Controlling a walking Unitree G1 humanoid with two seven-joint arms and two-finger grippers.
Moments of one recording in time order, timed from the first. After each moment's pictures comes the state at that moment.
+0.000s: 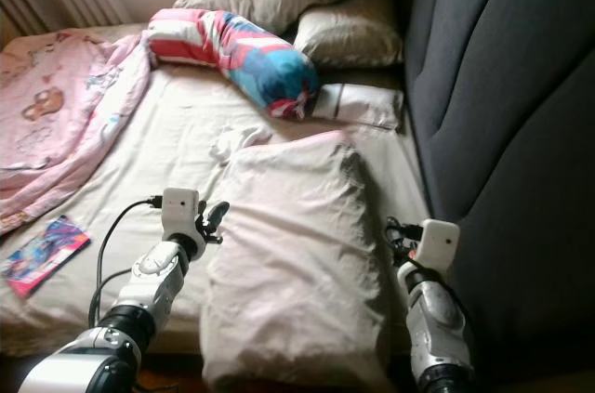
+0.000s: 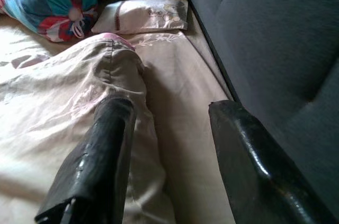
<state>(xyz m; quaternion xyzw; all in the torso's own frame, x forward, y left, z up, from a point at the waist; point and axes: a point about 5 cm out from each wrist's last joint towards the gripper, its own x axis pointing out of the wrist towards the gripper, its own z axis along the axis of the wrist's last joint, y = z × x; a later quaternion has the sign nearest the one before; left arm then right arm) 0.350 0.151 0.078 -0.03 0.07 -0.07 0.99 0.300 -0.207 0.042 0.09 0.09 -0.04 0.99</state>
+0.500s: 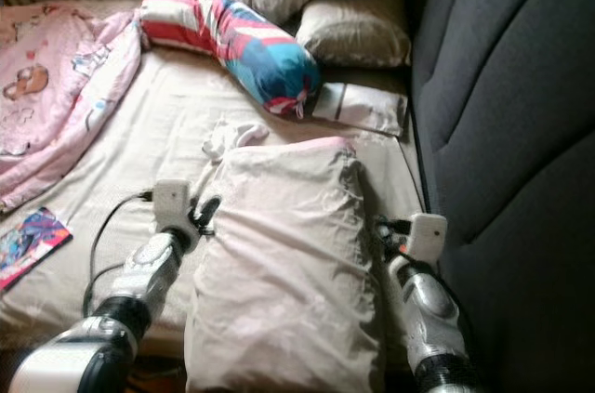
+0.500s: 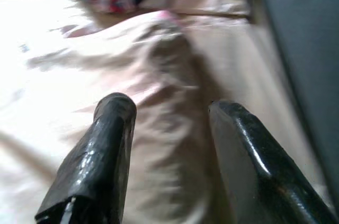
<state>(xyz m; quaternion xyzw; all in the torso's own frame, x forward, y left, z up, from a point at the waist) 0.351 0.178 0.070 -0.05 0.13 -0.02 0.99 0.315 -0.182 0.044 0.08 0.13 0.04 0.99</state>
